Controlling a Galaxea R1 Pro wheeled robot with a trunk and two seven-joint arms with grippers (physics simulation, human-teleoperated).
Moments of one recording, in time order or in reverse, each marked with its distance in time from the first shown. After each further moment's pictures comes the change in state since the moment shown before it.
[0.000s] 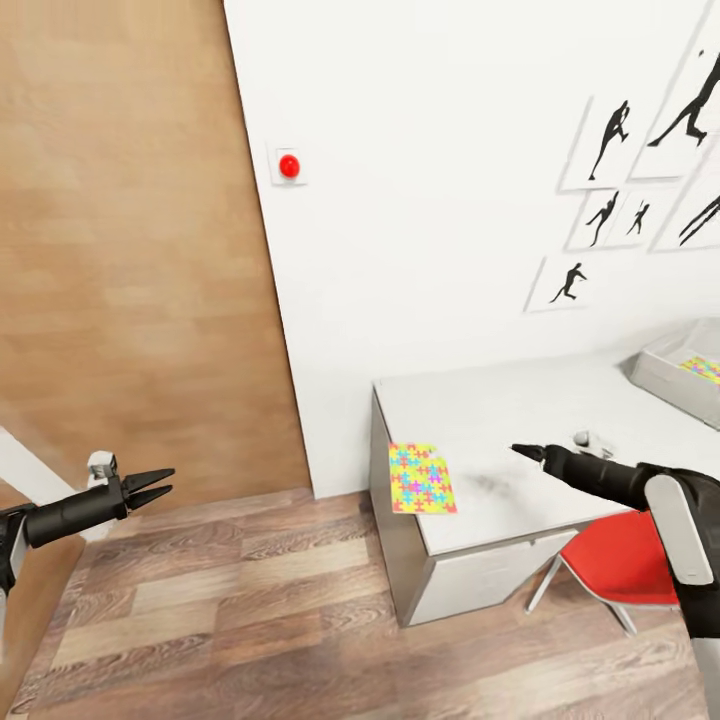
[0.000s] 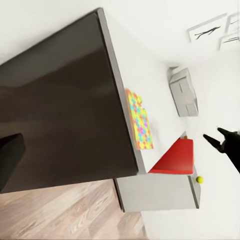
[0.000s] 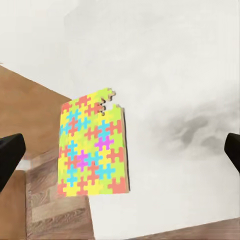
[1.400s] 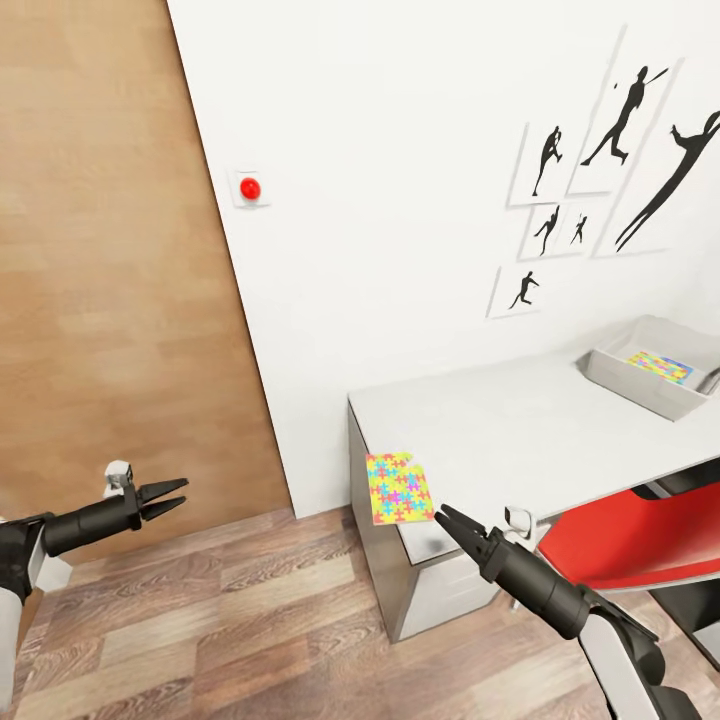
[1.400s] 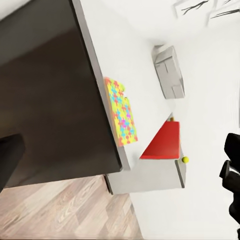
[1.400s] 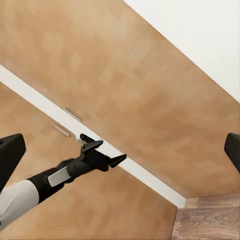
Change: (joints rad) left arm 0.023 -0.036 -0.006 0.016 -0.010 0.008 0.000; right arm 0.437 0.198 0.188 -0.177 -0.134 -0.513 0.653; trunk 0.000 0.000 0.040
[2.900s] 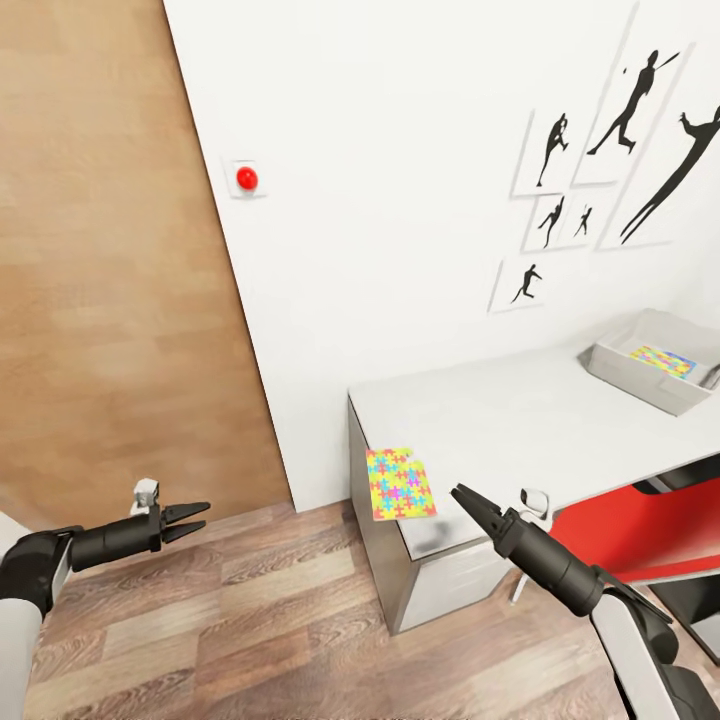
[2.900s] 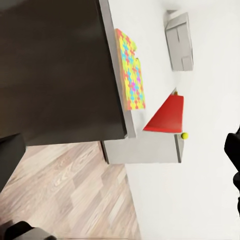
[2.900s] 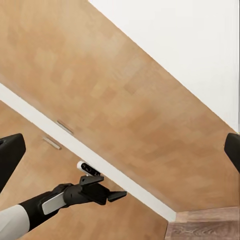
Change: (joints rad) left arm 0.038 -0.042 -0.081 0.021 -0.022 0.009 0.007; right arm -0.050 -0.001 -0.070 0.001 -0.003 0.019 -0.002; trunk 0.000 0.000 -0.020
